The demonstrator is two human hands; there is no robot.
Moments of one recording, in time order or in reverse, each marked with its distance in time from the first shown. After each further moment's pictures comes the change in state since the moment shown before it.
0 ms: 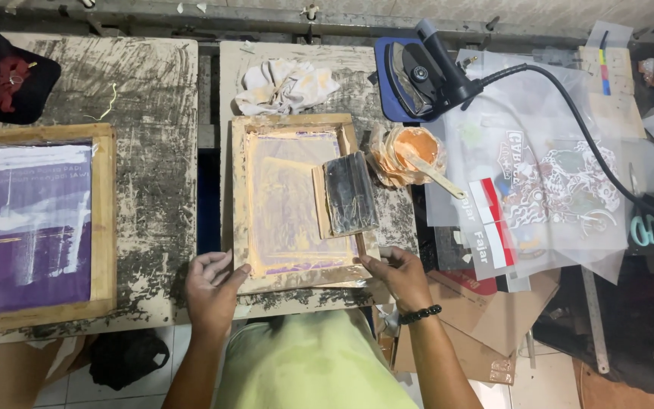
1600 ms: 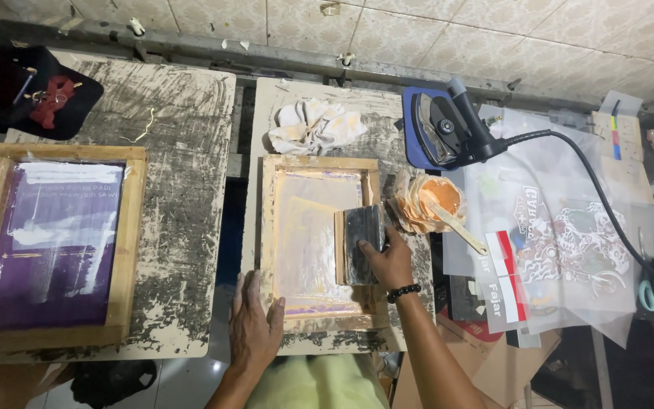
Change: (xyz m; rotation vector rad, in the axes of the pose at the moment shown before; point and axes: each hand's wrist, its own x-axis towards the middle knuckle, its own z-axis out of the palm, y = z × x) left_hand 0.046 -0.096 0.023 0.709 -0.057 0.650; right_hand 0.097 -0.045 0.067 -0.432 0.112 -0.061
